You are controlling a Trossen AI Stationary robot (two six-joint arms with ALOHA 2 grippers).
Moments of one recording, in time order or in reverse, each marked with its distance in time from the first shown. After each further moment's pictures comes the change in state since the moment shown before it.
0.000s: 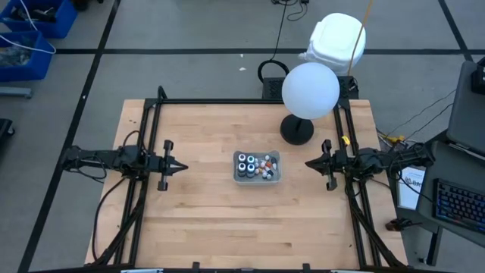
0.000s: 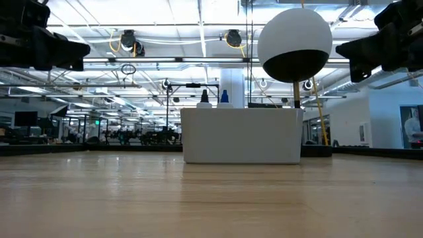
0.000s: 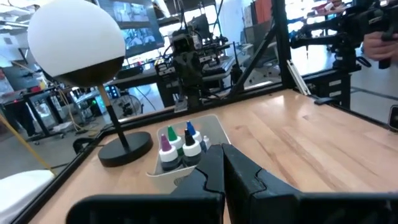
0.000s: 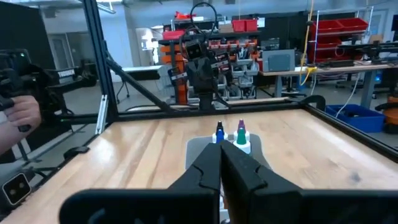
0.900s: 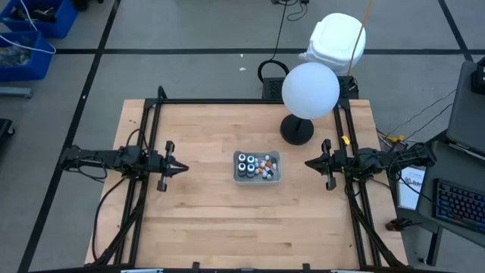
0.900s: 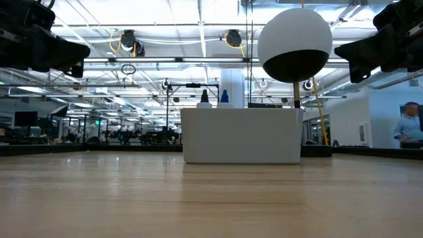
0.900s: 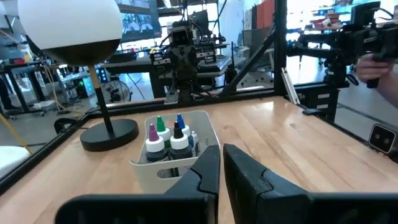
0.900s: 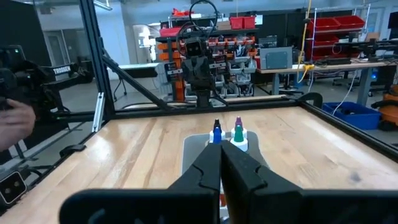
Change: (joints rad) left arm 0.001 0.022 -0.001 0.015 0.010 -0.141; right arm -0.005 0.027 0.000 0.028 0.003 -0.002
